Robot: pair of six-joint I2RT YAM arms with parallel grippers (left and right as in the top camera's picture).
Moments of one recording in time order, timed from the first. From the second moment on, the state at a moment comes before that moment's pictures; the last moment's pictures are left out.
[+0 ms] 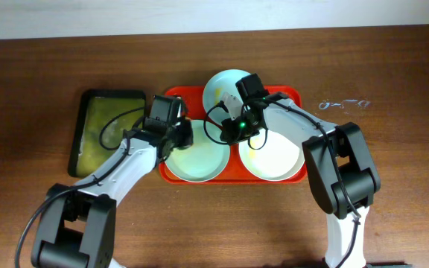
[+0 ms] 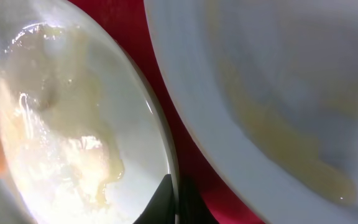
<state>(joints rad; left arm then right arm) -0.34 1.73 1.01 -0.28 0.06 -0.35 0.38 2.14 1.44 -0.58 -0.50 0.02</state>
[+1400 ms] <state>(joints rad) 0.05 1.47 1.02 -0.48 -0.12 -0.41 0.91 2.15 2.06 -0.96 1.31 -0.34</state>
